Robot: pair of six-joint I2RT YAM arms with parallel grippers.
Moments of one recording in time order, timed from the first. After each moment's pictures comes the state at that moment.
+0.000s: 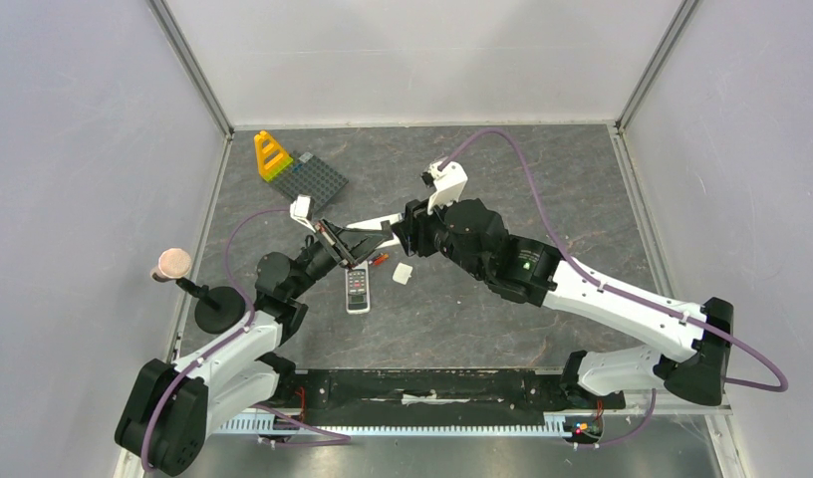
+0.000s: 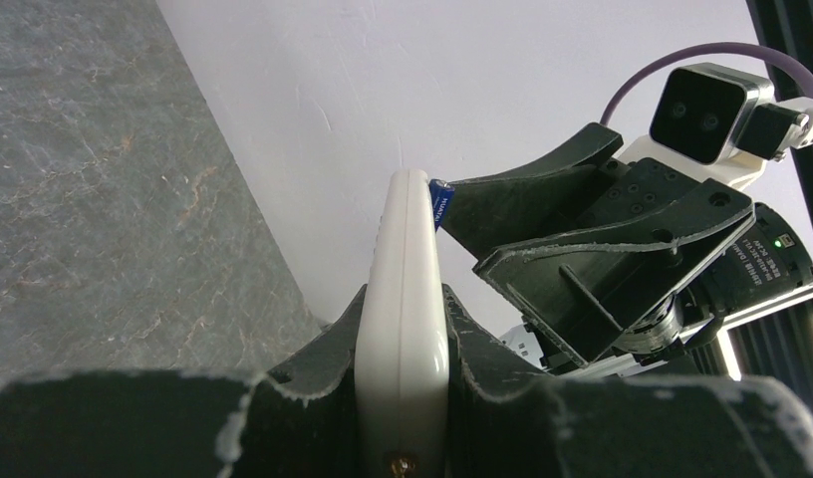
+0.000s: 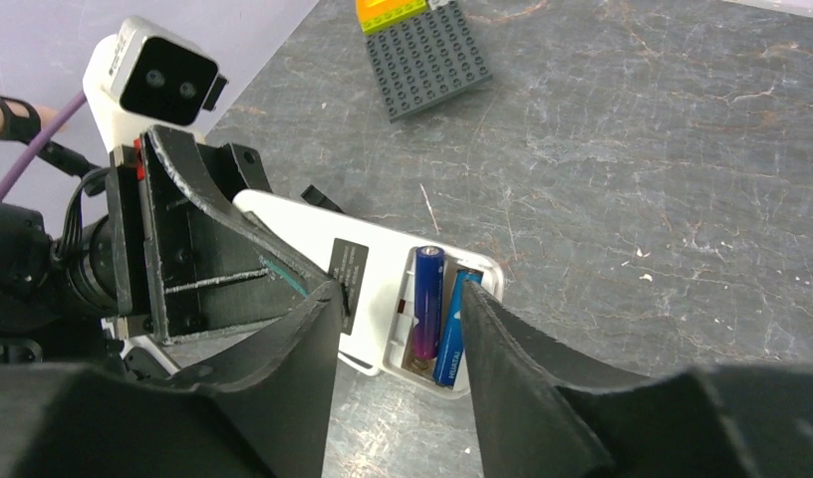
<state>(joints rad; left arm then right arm) -0.43 0.96 0.29 0.98 0.48 -1.35 1.06 1.28 1.22 -0.21 0.37 0.38</state>
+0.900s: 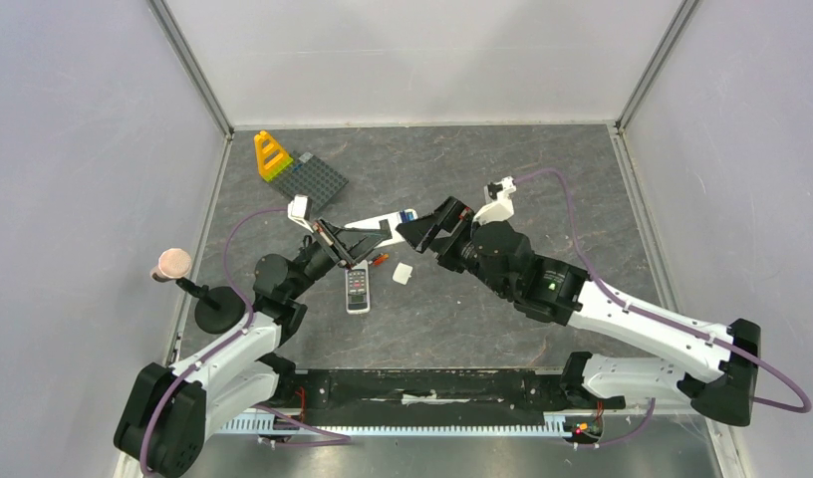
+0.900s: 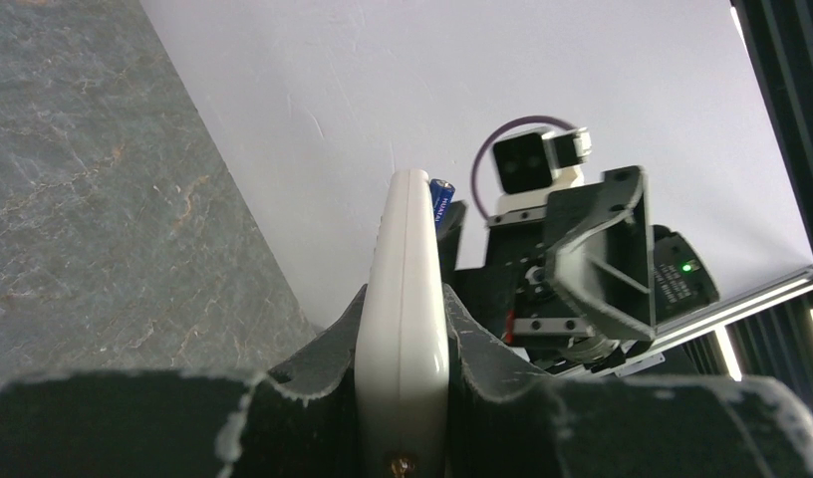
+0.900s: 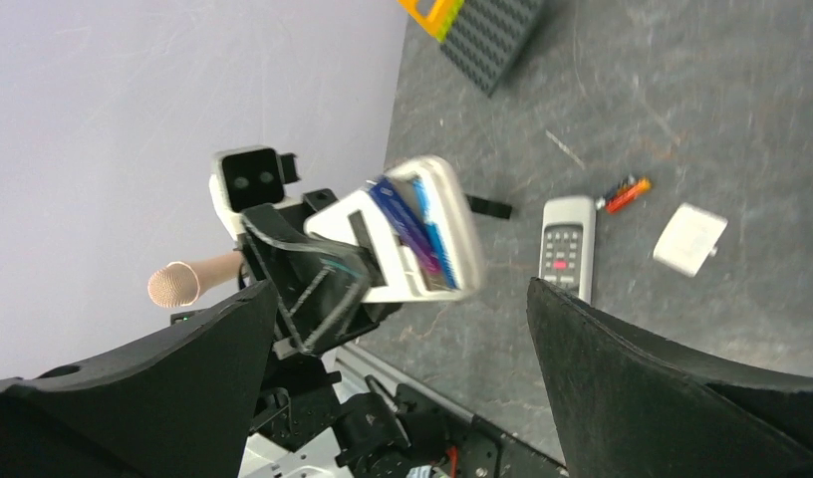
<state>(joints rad) -0.43 0.94 0.29 0.98 0.47 -1.35 1.06 1.10 1.03 -0.18 0.41 1.11</state>
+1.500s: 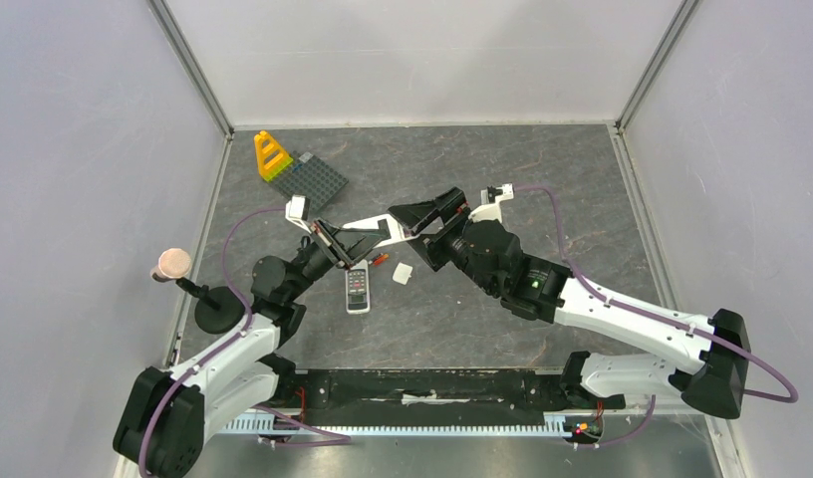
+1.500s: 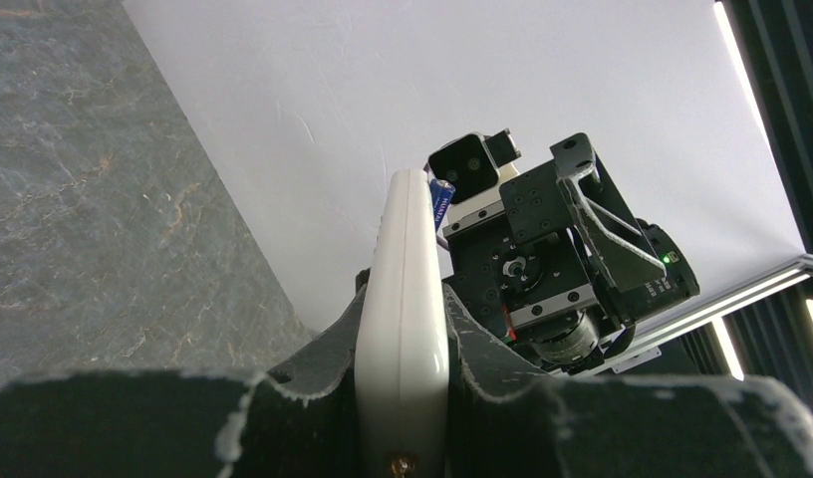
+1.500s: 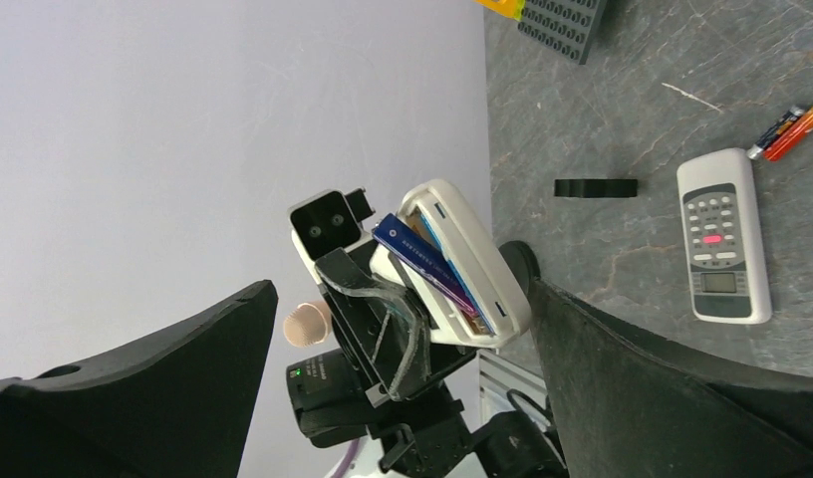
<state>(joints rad) -0.43 0.92 0.29 0.99 0.47 -1.35 1.06 1.17 0.98 0.00 0.41 1.45</state>
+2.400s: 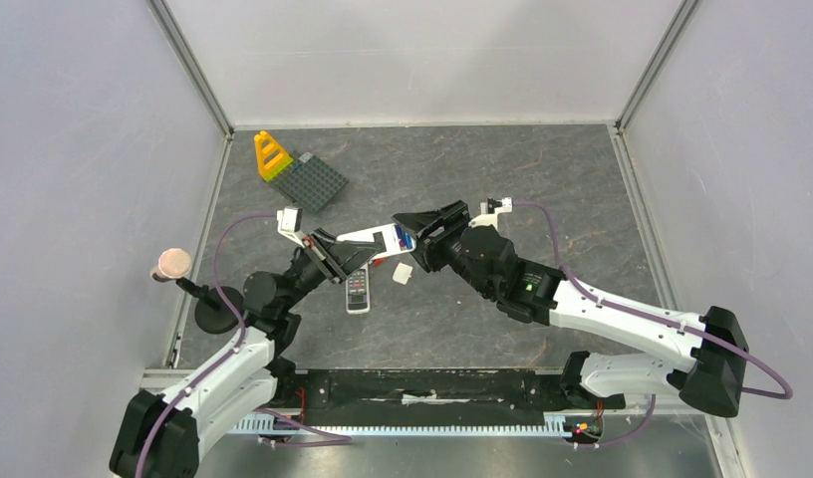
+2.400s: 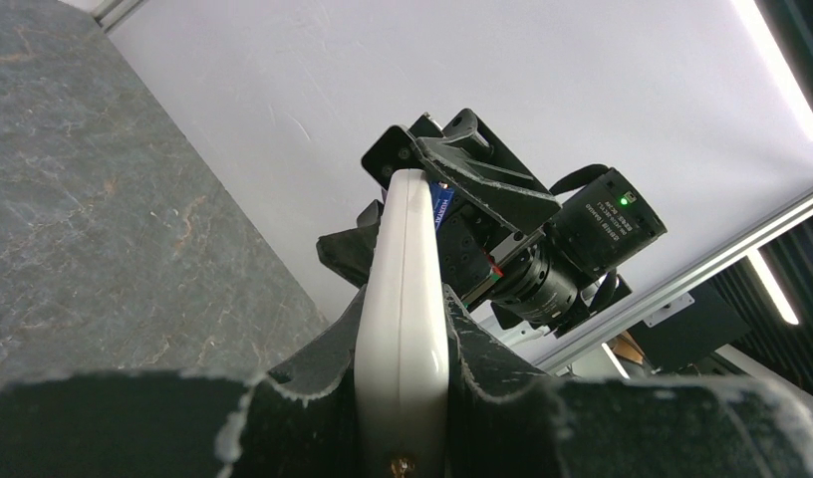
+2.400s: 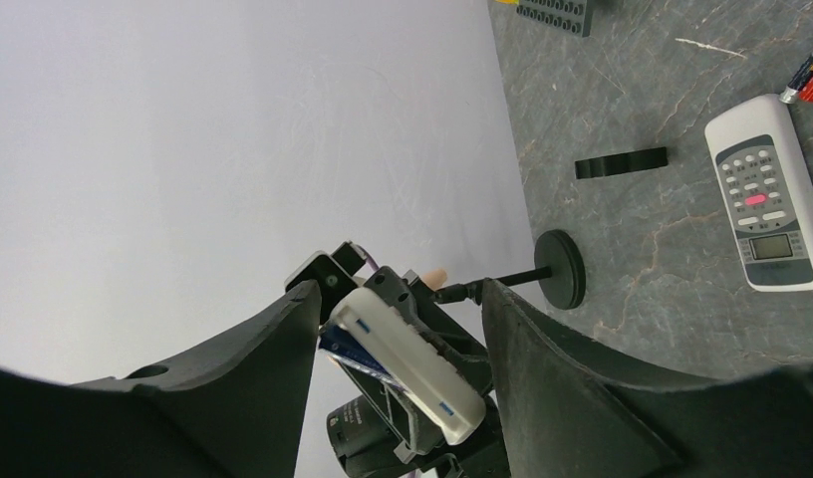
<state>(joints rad) -0.43 0.80 0.22 1.01 0.51 -1.24 1.06 1.18 0.92 0.05 0.42 1.65</state>
